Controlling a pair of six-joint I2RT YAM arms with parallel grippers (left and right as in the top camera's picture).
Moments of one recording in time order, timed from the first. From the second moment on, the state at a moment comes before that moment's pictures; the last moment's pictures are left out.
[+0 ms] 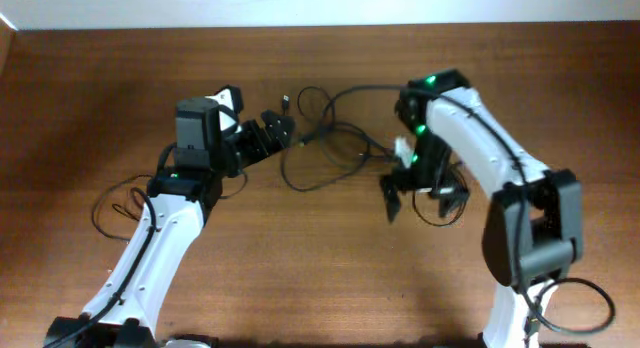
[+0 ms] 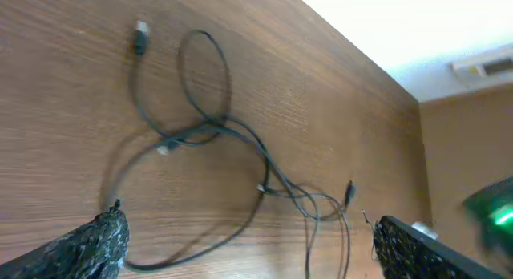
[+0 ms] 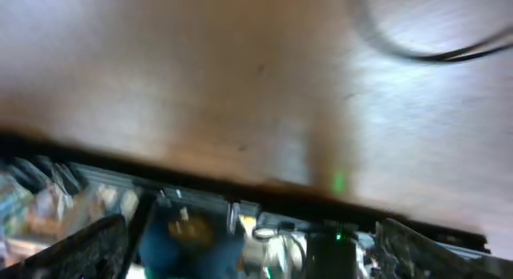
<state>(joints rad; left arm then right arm) -0.13 1.42 0.95 -0.20 0.43 -0.63 0.30 2.04 1.71 -1.69 -0.23 0.10</state>
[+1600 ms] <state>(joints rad) -0.94 2.07 1.23 -0.07 -0.02 -0.77 -0.17 1.50 1.92 -1.69 -0.17 0.21</state>
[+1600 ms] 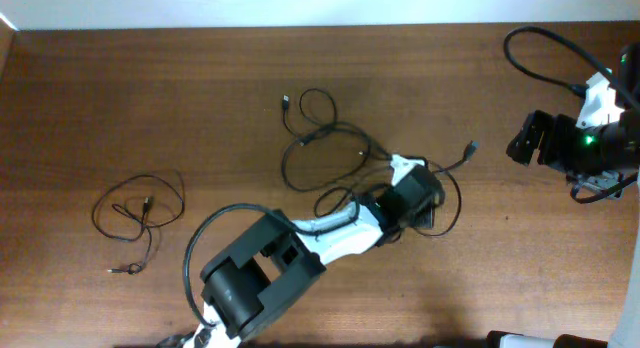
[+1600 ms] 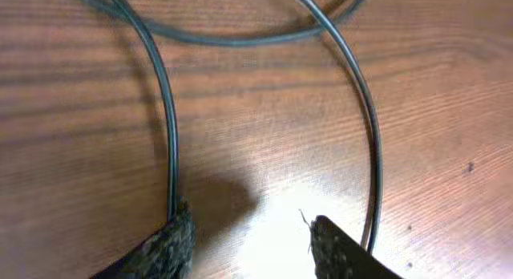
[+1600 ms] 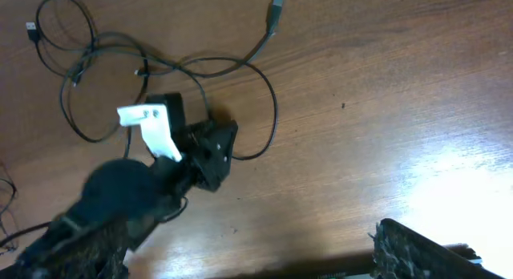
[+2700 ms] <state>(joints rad) -0.74 1.74 1.19 -0.57 -0.22 -0.75 -0.17 1.50 1.55 -1.61 -0.15 0.21</state>
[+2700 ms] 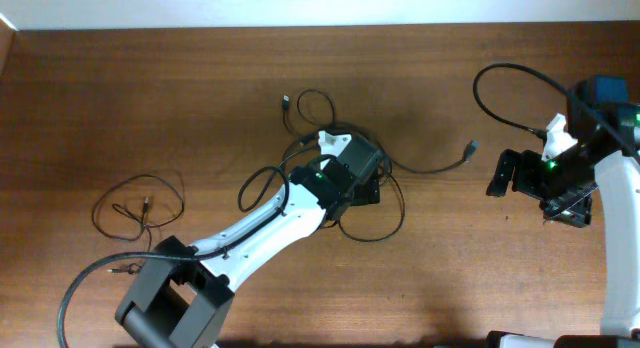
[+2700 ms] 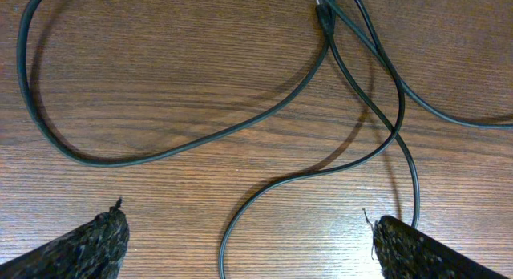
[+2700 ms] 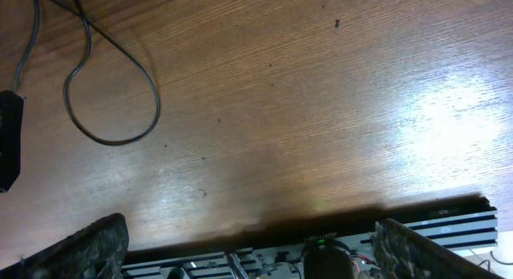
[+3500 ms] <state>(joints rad) -0.78 1.99 1.18 -0.01 -0.14 -0.63 -0.17 1.50 1.54 -1.59 -0.15 0.21</state>
